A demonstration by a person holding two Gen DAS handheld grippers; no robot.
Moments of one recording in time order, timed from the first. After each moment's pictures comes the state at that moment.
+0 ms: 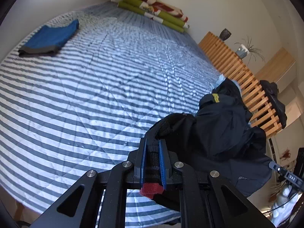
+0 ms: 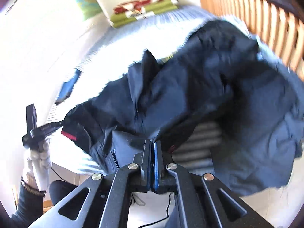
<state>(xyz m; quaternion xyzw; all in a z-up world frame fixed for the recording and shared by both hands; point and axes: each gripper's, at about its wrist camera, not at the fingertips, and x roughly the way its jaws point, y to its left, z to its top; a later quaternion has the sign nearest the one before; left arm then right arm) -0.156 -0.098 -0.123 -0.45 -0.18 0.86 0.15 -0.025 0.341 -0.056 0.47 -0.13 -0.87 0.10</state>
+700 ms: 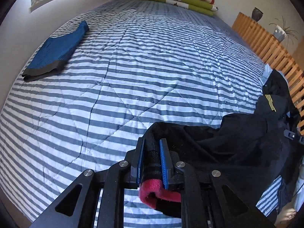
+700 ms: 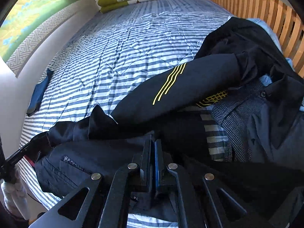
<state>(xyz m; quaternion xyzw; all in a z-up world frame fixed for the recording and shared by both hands) -0.294 -0.070 -0.182 -0.53 -0.06 0.85 0.04 -0.247 0.330 -0.129 0.54 -0.10 -0.83 0.06</state>
